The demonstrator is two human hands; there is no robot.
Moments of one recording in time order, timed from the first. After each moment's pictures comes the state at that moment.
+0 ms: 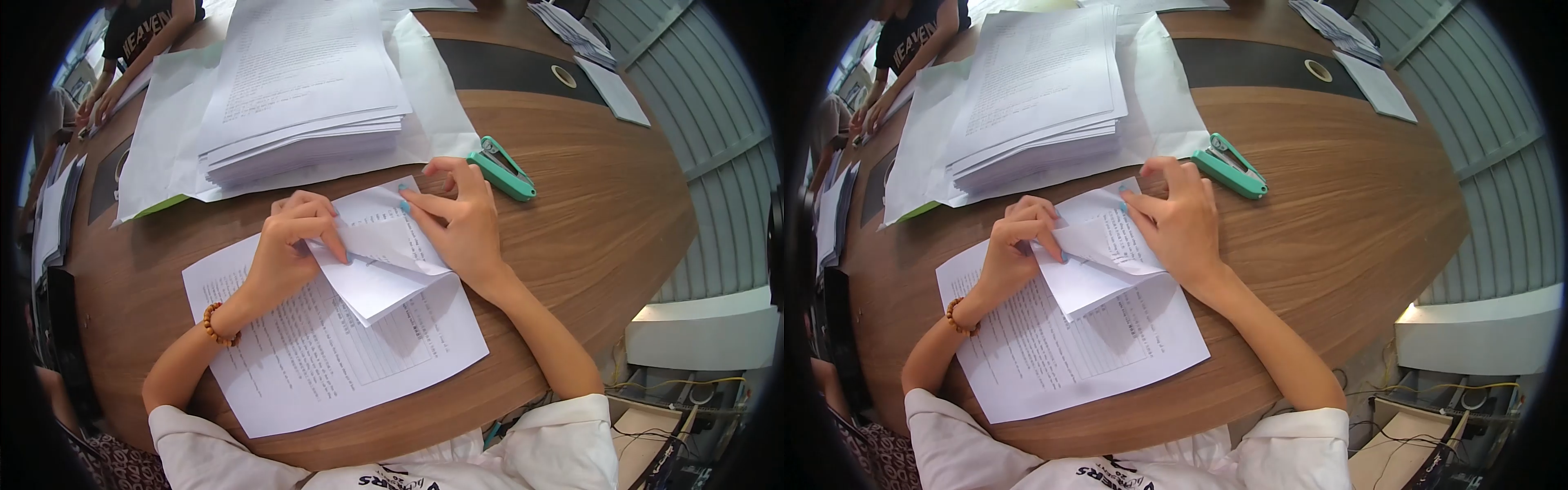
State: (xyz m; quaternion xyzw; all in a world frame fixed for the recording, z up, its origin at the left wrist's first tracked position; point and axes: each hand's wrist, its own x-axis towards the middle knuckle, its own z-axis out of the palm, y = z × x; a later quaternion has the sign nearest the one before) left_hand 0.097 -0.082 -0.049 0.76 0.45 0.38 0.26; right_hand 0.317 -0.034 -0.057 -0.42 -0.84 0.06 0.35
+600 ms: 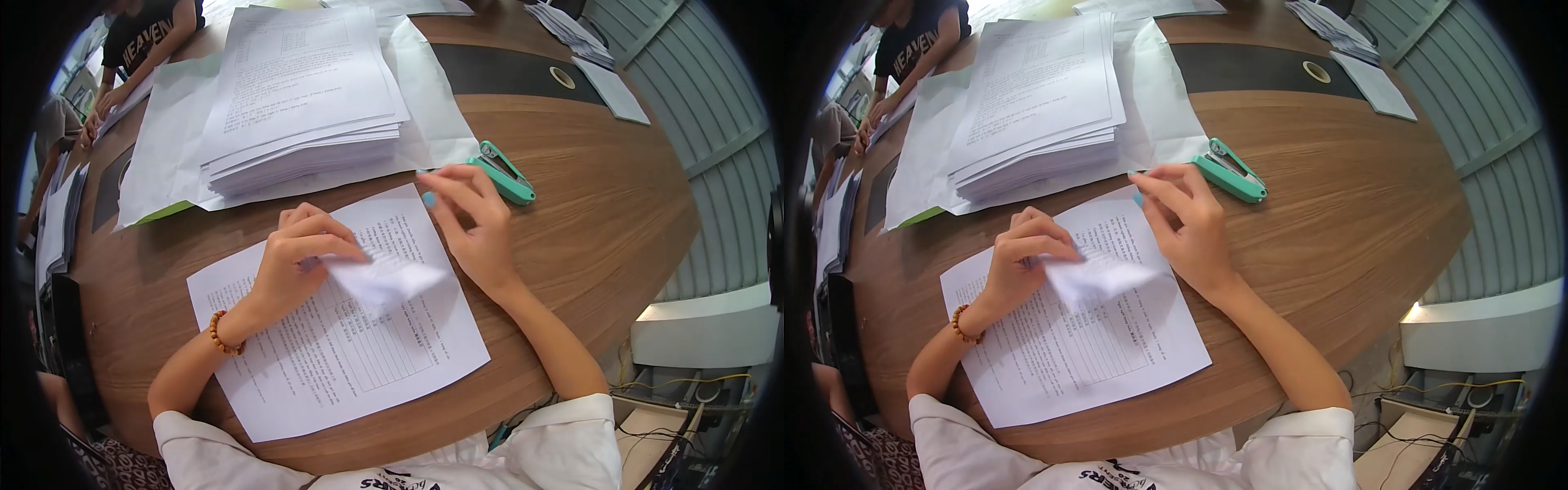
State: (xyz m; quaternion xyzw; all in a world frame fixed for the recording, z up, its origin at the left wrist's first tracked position) left_hand 0.098 -0.085 -0.049 0.79 0.43 0.36 0.24; right_hand 0.323 -0.037 -0.053 -0.37 -0.74 0.31 0.47
